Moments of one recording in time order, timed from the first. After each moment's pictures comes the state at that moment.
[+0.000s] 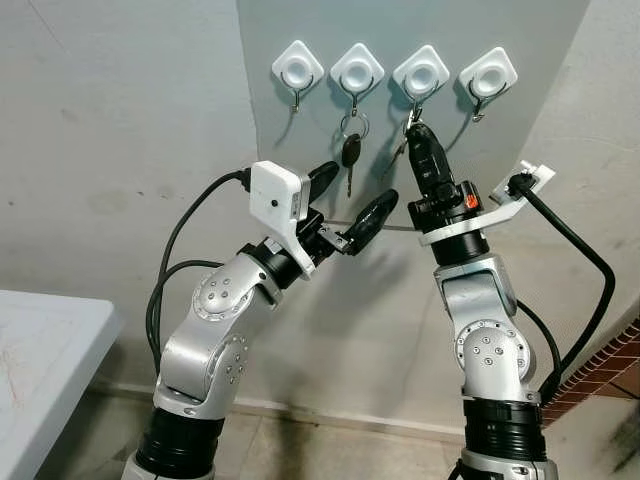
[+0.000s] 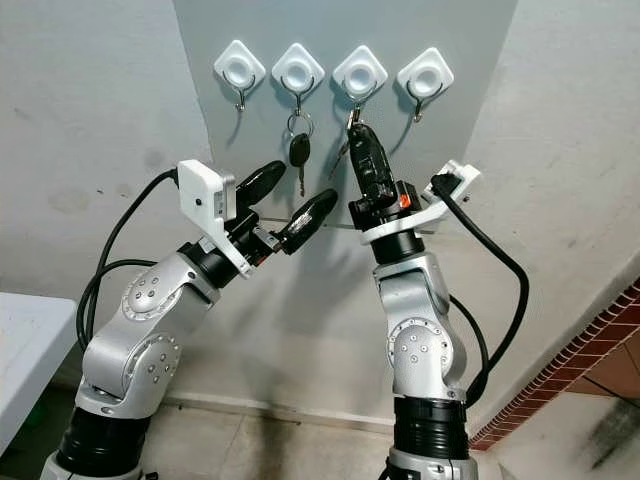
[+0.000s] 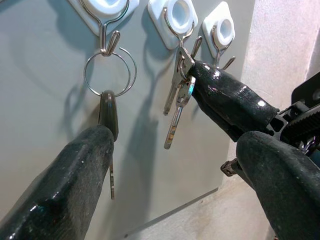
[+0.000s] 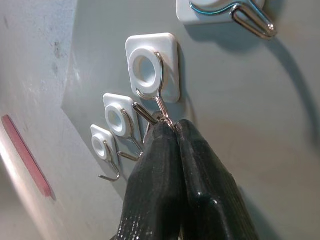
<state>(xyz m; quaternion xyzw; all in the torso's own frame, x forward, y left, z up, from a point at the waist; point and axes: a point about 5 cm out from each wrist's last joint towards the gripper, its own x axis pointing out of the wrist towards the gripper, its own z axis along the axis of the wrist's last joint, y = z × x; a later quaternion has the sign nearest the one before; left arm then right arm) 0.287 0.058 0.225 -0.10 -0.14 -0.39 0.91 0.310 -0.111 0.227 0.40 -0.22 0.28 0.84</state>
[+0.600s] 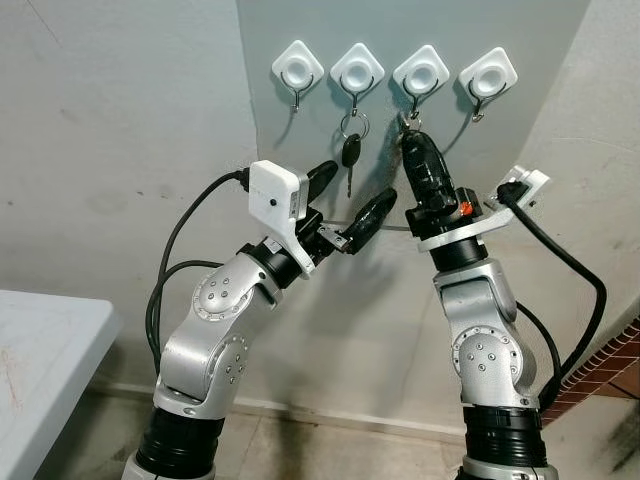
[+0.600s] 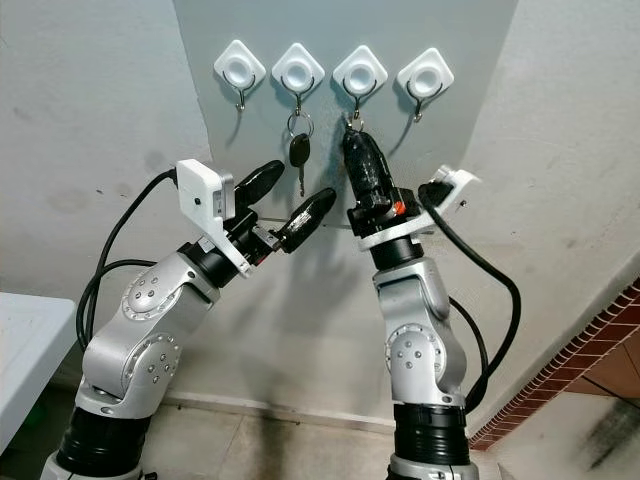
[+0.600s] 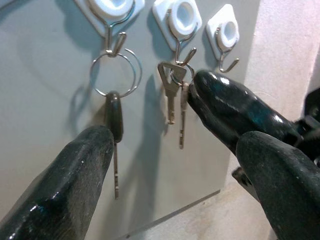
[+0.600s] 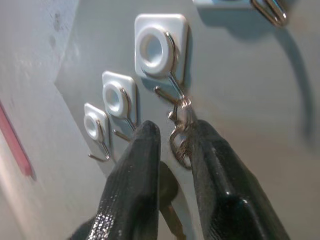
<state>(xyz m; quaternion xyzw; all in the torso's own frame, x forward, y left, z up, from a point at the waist) 0.287 0.058 0.225 -0.10 -0.14 -0.38 0.91 0.307 -0.111 0.218 0.34 -0.22 0.27 0.87</state>
